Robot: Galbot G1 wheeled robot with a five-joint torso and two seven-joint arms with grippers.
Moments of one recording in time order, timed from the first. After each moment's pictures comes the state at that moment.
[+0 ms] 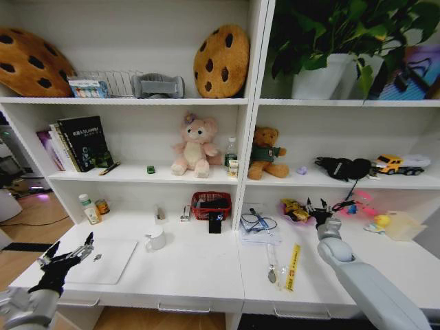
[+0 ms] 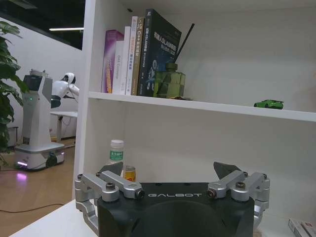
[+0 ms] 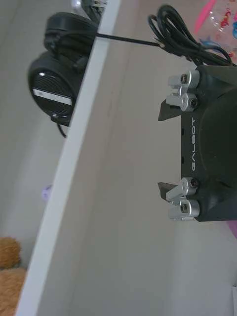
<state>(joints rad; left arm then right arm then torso) 1.90 -1.04 -1.07 -2.19 -0.83 -0.01 -0.21 -1.06 0.71 0.37 1.47 0.62 0.18 0.34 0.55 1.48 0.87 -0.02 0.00</state>
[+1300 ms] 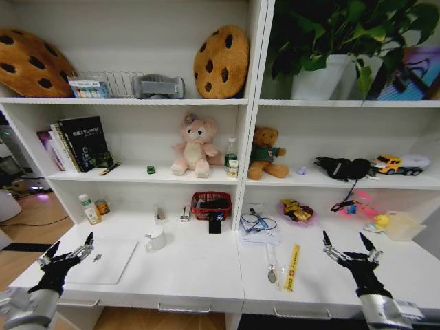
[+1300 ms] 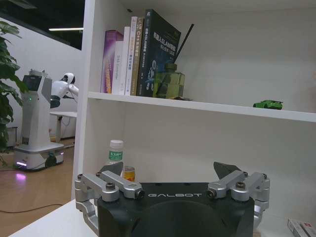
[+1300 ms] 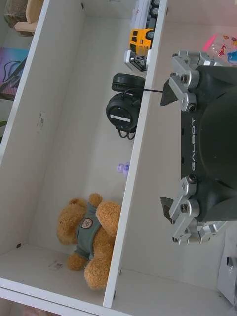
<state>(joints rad) 1.90 -1.04 -1.07 -2.19 -0.83 -0.01 -0.21 -1.99 0.95 0.91 2.16 0.46 0.34 0.34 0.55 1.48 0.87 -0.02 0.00</state>
